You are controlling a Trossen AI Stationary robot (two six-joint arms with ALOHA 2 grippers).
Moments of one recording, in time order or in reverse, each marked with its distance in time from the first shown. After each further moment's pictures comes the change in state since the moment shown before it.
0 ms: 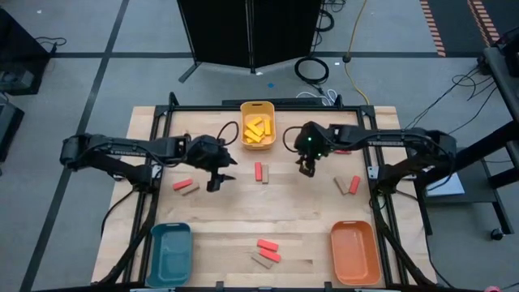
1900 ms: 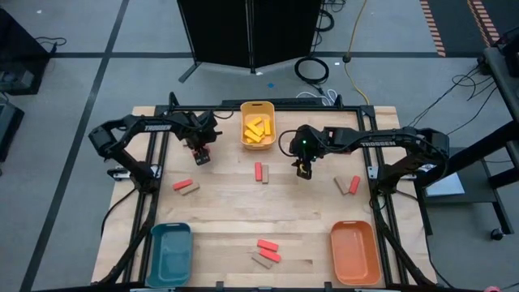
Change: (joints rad) left arm 0.567 0.369 0.003 -0.386 -0.132 0.175; right arm 0.014 0.066 0.000 0.063 0.003 -0.088
